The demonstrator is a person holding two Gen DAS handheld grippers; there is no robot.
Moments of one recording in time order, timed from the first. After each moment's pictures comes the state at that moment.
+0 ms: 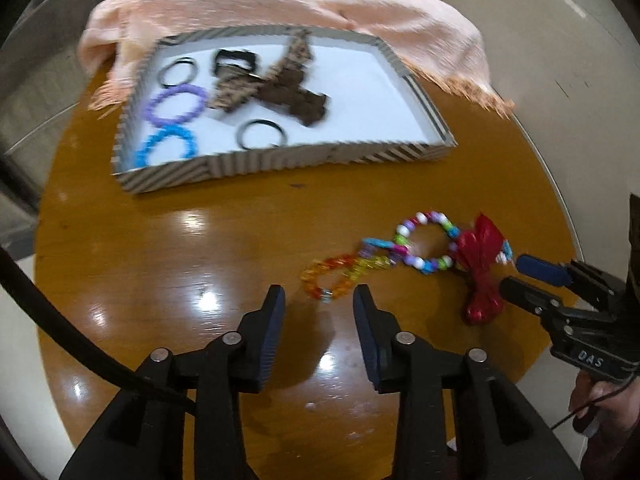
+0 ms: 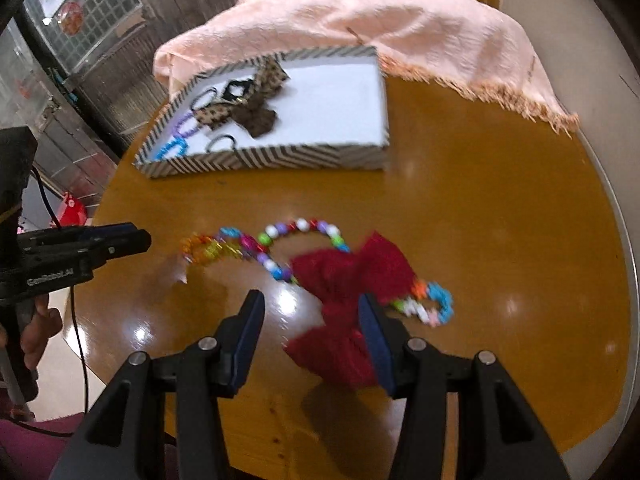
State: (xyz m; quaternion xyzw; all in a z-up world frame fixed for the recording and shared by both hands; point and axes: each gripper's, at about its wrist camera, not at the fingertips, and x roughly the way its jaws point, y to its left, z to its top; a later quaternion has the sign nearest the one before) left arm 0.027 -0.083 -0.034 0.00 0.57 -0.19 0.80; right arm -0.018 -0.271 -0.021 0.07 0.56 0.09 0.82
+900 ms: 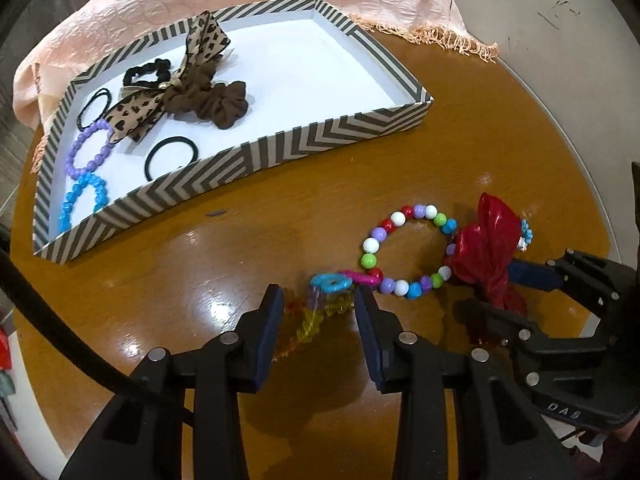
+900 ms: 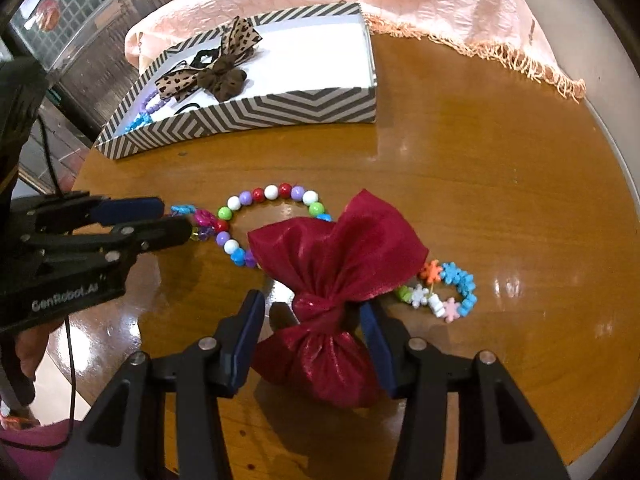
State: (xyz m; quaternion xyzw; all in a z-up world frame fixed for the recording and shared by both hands) left arm 0.055 -0.151 -0.071 0.08 0.57 -0.22 0.79; right arm -0.005 -0.267 -0.065 0.07 0.58 0.08 0.81
